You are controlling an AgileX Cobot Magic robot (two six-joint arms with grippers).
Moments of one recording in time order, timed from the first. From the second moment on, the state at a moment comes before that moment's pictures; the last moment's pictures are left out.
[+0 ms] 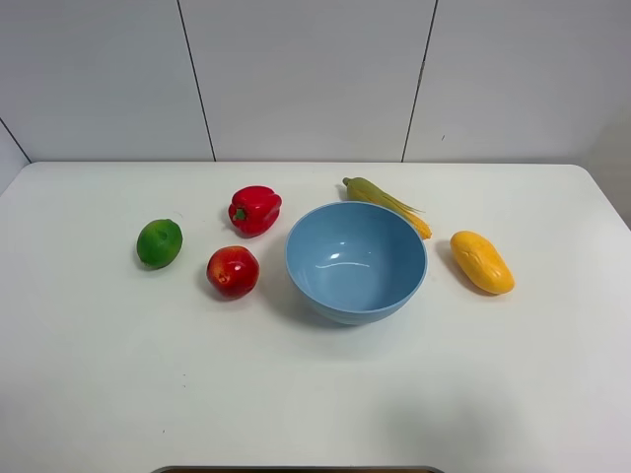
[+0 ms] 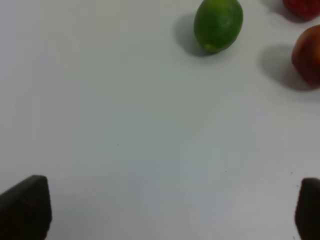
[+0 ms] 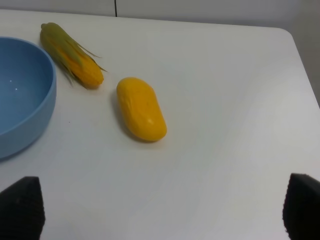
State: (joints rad) left arm 0.03 0.00 -0.44 -0.05 1.09 0.07; right arm 0.04 0.00 -0.56 0.01 1.10 -0.02
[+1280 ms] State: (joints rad) left arm 0.03 0.00 -0.44 -0.05 1.09 0.07; right arm 0.04 0.21 -0.64 -0.02 1.07 -0.02
